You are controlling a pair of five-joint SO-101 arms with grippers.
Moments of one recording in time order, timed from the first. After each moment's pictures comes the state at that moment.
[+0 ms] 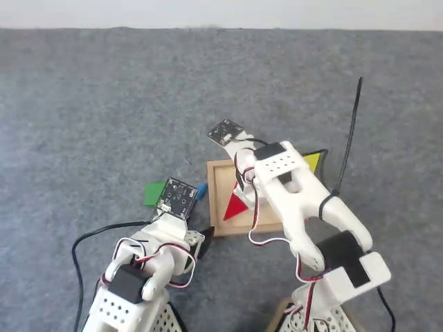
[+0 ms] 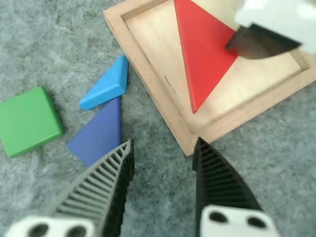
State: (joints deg) left arm 18.7 -103.1 96.9 72.0 6.5; right arm -28.3 3.6 28.7 60.3 19.1
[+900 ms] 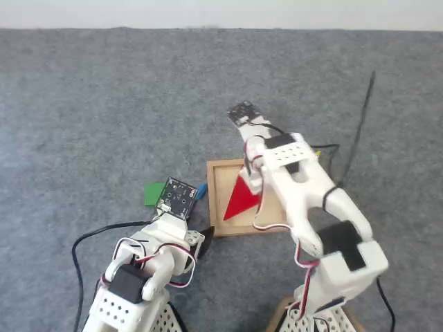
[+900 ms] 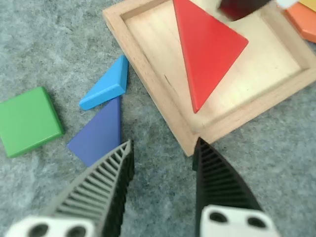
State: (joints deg) left arm 18.7 -103.1 96.9 72.0 6.5; right arm -24.3 9.0 23.6 55.7 13.1
